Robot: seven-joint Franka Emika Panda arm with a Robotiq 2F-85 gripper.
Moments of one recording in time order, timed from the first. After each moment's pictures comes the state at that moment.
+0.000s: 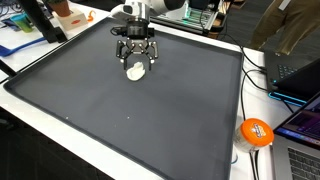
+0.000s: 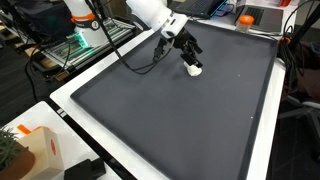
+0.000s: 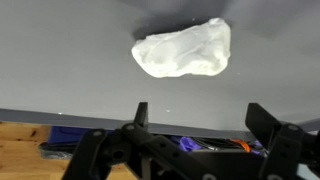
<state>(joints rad) -0.76 0.74 0.85 -2.42 0.08 3.66 -0.81</state>
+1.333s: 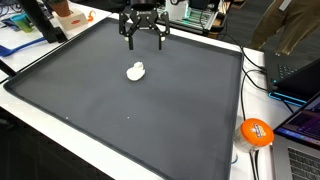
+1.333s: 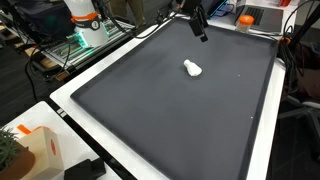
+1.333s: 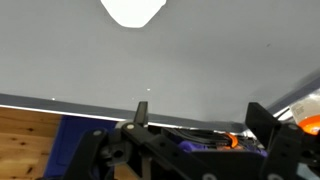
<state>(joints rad) -0.88 0.34 0.96 -2.38 -0.55 3.12 0.11</state>
